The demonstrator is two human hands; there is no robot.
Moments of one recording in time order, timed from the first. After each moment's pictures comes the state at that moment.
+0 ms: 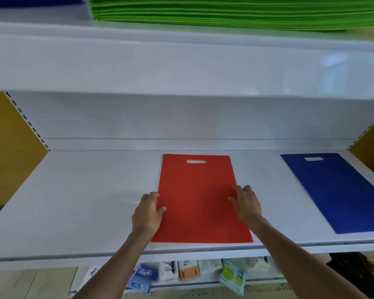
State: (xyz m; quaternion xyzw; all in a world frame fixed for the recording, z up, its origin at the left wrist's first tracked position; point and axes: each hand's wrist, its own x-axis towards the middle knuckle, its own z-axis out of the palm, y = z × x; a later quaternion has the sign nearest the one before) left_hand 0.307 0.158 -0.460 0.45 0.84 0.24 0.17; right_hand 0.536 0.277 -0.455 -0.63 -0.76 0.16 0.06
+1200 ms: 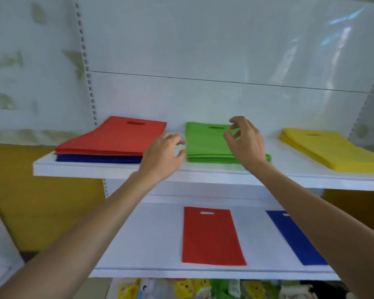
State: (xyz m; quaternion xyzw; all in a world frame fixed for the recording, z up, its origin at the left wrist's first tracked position) left_hand 0.293 0.001 -0.033 0.63 0.66 0.38 -0.14; right_hand 0.473 0.104 -0.011 -0.41 -0.77 0.02 0.48
